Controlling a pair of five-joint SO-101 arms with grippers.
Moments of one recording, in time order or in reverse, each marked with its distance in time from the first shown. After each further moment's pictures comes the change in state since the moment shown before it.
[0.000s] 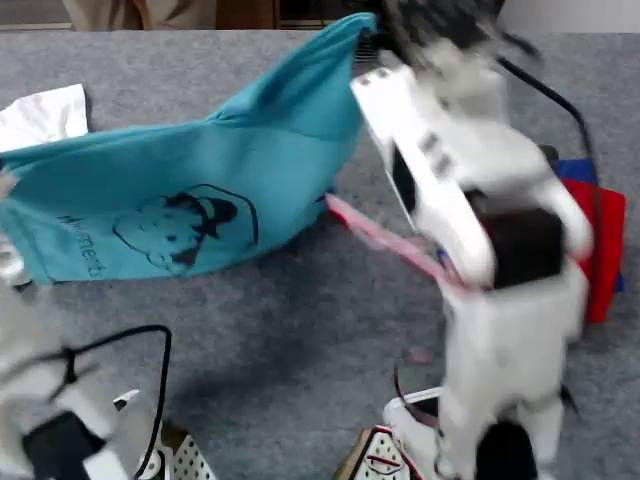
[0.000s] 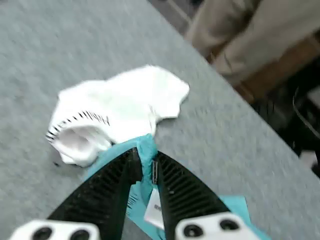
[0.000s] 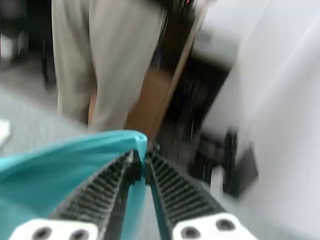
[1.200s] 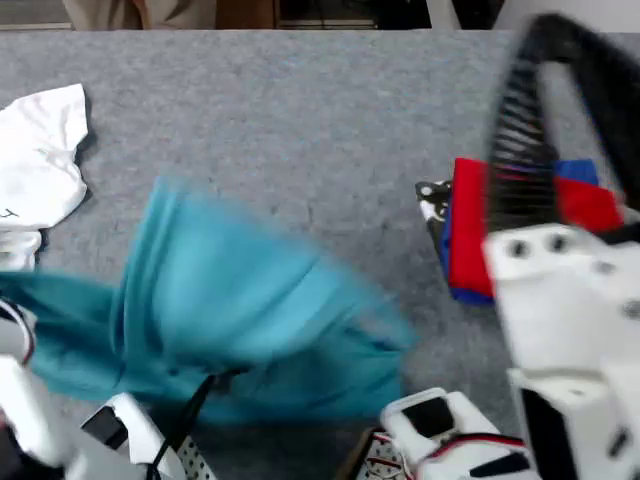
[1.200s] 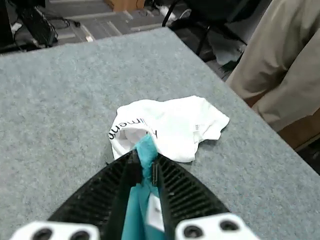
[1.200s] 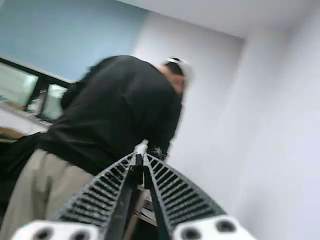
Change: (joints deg) left arm -13.0 -33.9 35.5 -6.4 -4.2; right arm -6.6 -4.4 -28.4 -2.5 8.8
